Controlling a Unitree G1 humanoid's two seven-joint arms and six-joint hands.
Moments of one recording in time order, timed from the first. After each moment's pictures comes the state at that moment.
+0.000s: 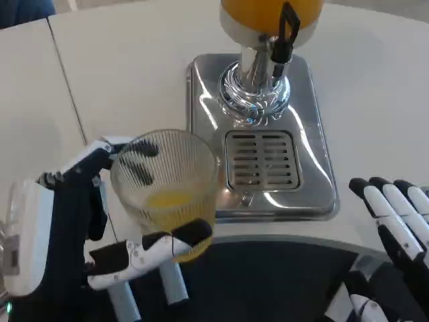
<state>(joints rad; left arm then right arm) 0.21 0.23 -0.01 -0.39 0.56 -0.40 0.40 0.62 -0.17 -0.26 -1.03 -0.87 -0.25 0.34</state>
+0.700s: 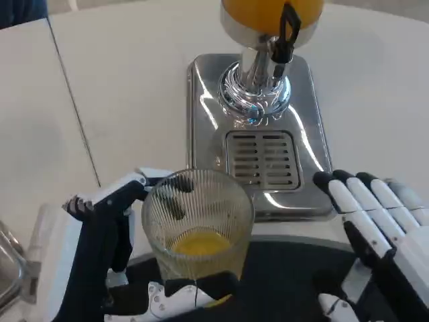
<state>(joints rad) 0.31 0.23 -0.01 -0.41 0.56 -0.54 0.31 0.60 -0.16 -0.16 -1.02 -0.86 -0.30 0.33</state>
